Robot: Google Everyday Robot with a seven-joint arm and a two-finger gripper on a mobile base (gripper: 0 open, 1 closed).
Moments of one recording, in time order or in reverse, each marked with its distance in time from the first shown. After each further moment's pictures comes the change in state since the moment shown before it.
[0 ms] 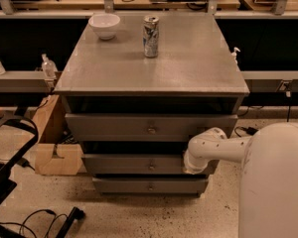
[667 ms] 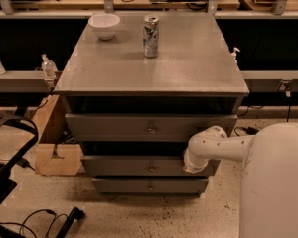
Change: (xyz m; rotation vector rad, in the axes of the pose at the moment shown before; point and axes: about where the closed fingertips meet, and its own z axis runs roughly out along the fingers) arm 0.000 -0.001 -0.003 0.000 0.000 0.000
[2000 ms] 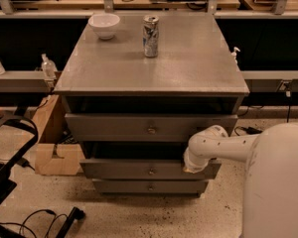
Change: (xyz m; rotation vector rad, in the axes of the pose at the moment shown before) arm -0.001 0.000 -0.010 0.001 -0.001 -0.001
